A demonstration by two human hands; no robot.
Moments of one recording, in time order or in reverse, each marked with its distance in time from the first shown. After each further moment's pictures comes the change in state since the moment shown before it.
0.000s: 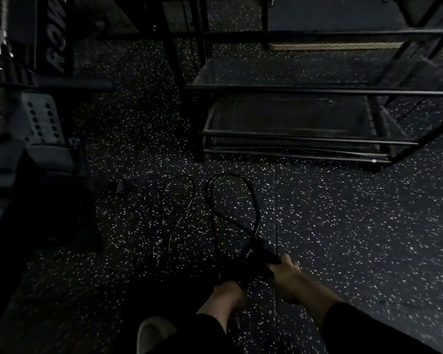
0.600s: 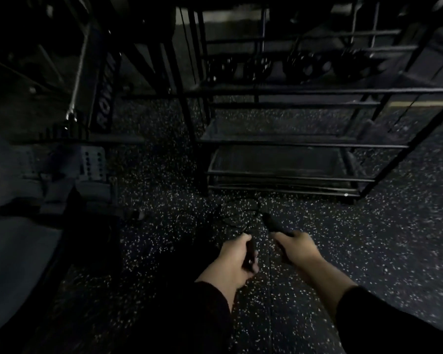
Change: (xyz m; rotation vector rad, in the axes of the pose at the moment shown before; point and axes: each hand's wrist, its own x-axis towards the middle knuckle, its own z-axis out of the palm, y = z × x) left_hand -0.174 0.091 -0.098 -1.115 0.006 0.143; right_hand -0.105 -0.027 -0.113 0.989 0.560 0.050
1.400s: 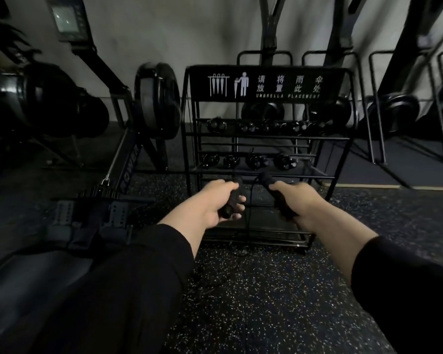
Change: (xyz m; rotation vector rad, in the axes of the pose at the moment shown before) left_hand -0.299 0.109 -0.019 0.155 -0.316 0.687; right_hand -0.272 -0.184 -0.153 0.260 0.079 -0.342
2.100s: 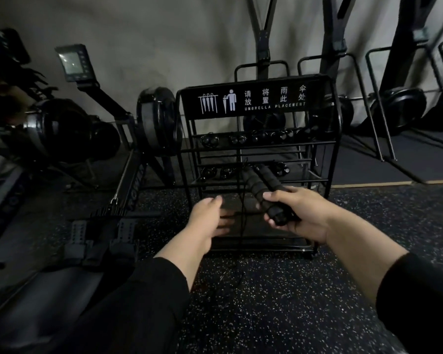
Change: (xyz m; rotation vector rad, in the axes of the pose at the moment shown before) left_hand -0.026 -0.022 0.028 0.050 0.211 0.140; right_hand -0.045 -0.002 -0.064 0.410 -0.485 -0.050
